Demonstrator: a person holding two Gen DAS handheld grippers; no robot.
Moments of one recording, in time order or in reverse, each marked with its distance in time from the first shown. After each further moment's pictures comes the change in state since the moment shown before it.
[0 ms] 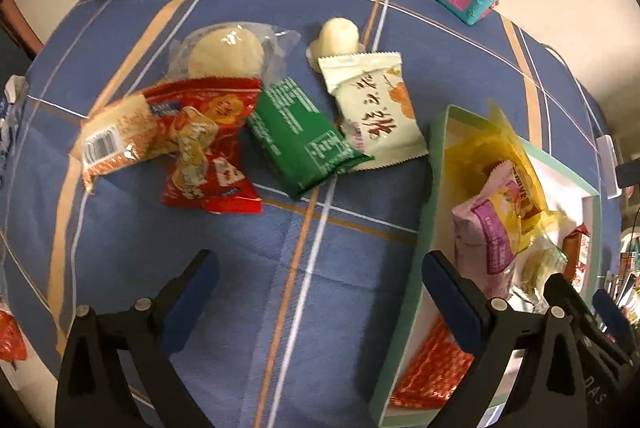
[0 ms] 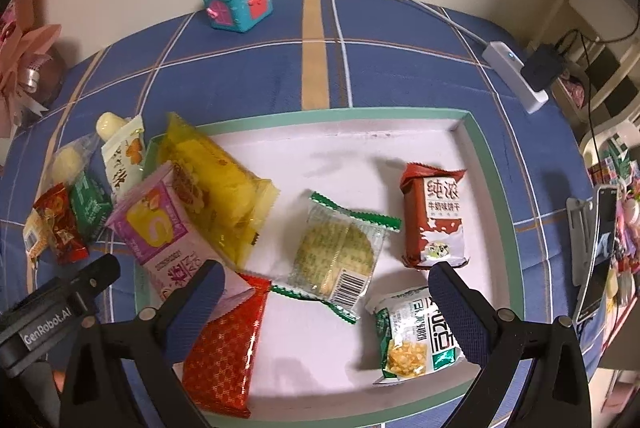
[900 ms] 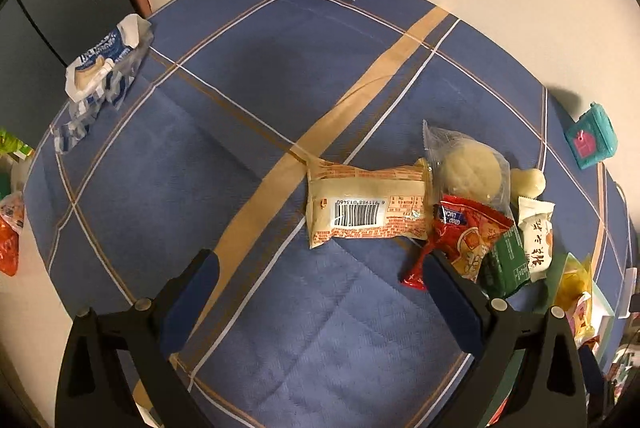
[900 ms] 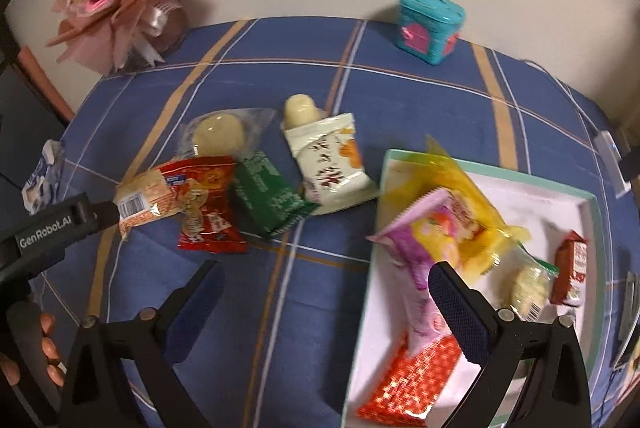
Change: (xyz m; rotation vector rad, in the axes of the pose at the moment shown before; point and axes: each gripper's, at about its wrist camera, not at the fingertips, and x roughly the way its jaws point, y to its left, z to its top) left arm -0.033 0.164 0.022 -0.326 -0.103 0.119; right arm -0.020 0.154 -0.011 -0.239 -0.073 0.198
